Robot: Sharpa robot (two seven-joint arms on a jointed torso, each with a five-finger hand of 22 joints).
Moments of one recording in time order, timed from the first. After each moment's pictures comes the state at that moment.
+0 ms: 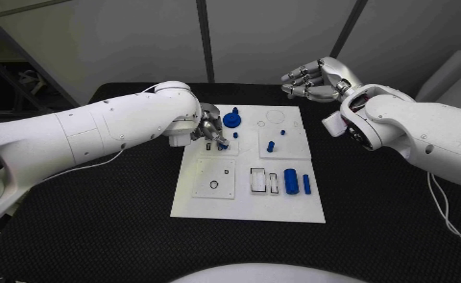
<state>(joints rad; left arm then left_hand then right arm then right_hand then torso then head) 1.31 -0.61 -0.08 1.27 -0.99 0.25 -0.51 1.34 -0.10 0.39 0.27 0.30 0.93 0.07 0.51 0.46 1.23 0.00 1.05 0.91 1.47 -0.08 1.43 1.31 0.07 1.41 0.03 1.34 1.20 1.24 -0.80 0.04 1.46 -0.74 -0.38 0.14 1.44 -0.14 0.22 0.18 0.39 0.99 0.19 0.13 0.07 1.12 0.12 0.27 0.11 1.23 0.07 0.14 0.39 0.18 0.90 0.19 0.37 0.27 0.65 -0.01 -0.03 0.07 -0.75</state>
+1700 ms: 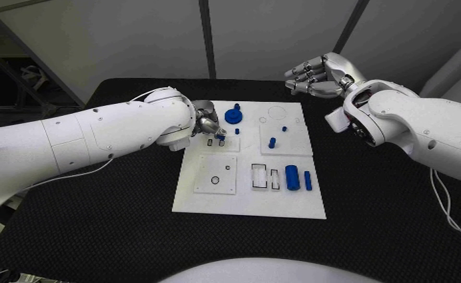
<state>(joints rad) 1.28 -0.68 -0.10 1.38 -1.04 0.00 -0.52 1.06 -0.19 0.68 0.13 0.43 0.94 0.05 0.63 0.57 1.30 -0.03 1.10 0.96 1.47 -0.08 1.43 1.31 0.07 1.43 0.02 1.36 1.26 1.24 -0.80 0.04 1.45 -0.74 -0.38 0.14 1.43 -0.14 0.22 0.18 0.40 0.98 0.19 0.12 0.07 1.12 0.12 0.27 0.10 1.23 0.08 0.14 0.39 0.18 0.90 0.19 0.37 0.27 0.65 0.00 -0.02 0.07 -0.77</state>
